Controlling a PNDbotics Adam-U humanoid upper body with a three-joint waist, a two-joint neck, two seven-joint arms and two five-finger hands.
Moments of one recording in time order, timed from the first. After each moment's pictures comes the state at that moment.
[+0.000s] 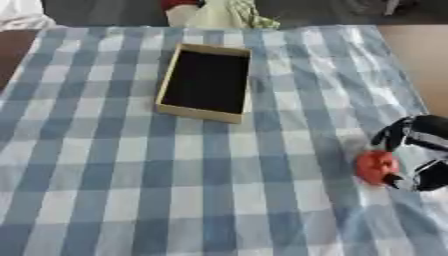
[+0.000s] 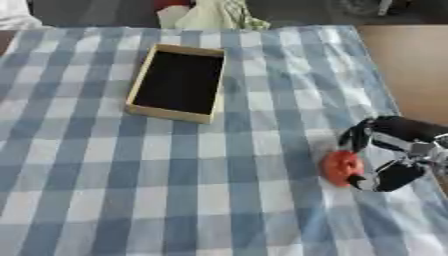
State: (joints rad) left arm -0.23 0.36 0.10 -1.99 -0.12 -0.18 0.57; right arm -0.32 -0.90 0.28 -1.70 0.57 0.02 0.55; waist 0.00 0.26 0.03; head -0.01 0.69
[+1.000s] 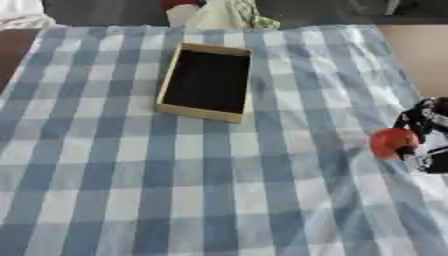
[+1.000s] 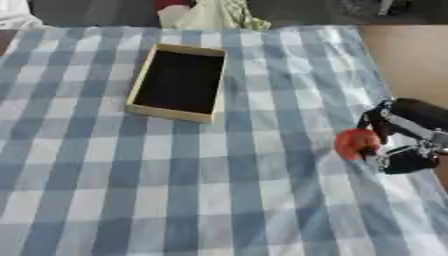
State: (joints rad) left arm -0.23 0.36 0.10 -1.99 -0.12 -0.18 0.56; right arm -0.30 -0.95 0.18 -1.82 0.50 0.08 0.43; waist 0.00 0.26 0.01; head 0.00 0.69
